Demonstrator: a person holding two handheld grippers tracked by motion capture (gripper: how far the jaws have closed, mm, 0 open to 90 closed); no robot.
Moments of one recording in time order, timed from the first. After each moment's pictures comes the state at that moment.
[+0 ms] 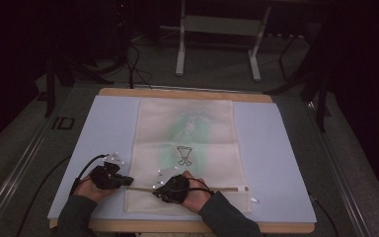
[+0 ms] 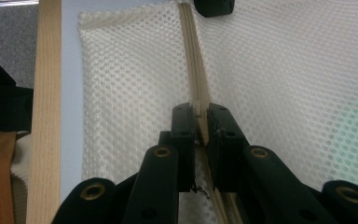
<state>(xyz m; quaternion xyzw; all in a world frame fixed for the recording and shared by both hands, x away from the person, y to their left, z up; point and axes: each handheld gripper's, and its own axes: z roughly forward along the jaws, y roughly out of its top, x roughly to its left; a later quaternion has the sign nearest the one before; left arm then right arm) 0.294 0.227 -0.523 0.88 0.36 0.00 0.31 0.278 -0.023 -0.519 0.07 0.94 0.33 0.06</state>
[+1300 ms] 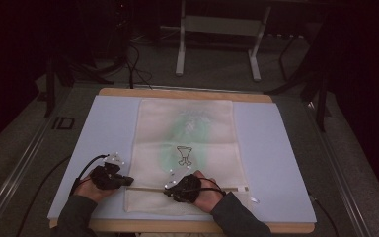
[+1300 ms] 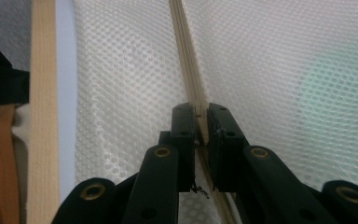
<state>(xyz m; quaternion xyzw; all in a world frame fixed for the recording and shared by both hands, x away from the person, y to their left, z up) 0.294 0.226 -0.523 0.88 0.35 0.01 0.31 0.279 -0.054 -0.515 0.07 0.94 0.32 0.06</state>
